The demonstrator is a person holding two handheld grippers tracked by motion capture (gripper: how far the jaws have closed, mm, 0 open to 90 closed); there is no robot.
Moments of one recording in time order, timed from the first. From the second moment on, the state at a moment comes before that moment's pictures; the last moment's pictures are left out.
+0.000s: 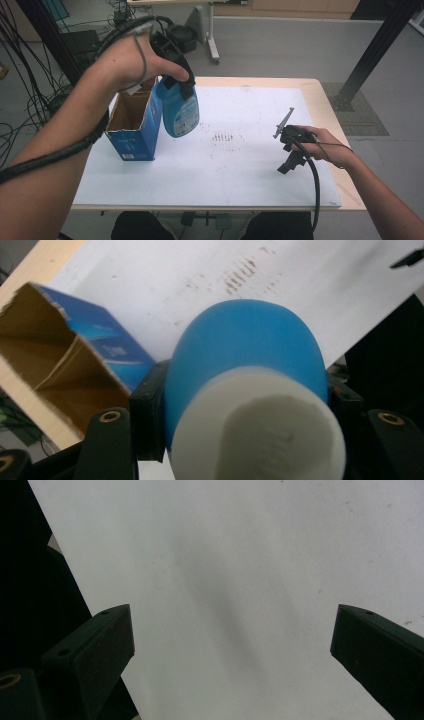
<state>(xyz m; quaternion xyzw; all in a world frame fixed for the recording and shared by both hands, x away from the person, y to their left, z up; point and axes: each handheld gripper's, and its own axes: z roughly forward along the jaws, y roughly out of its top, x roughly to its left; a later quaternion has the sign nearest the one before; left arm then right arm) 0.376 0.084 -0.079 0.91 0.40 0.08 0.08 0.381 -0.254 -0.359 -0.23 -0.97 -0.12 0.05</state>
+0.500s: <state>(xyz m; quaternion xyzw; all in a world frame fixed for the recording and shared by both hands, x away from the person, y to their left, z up) 0.404 0.148 -0.046 0.84 0.52 0.11 0.09 0.382 -0.248 -0.355 -0.22 -0.97 -0.12 0.04</state>
